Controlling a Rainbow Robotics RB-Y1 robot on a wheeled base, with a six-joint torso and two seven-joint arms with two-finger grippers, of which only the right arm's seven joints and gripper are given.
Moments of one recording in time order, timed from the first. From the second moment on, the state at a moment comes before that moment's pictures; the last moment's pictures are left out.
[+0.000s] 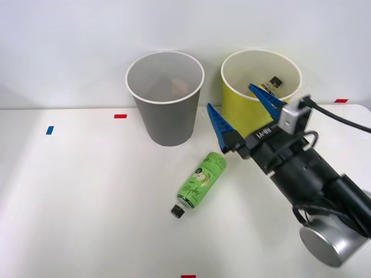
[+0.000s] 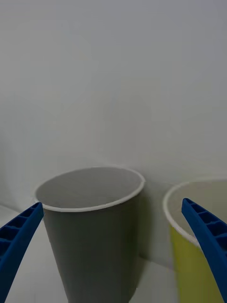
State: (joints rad) arm 0.08 -0.61 0.38 -2.11 -0.44 -0.14 1.50
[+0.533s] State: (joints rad) arm 0.56 -0.52 0.28 -2.16 -0.43 -0.34 1.53
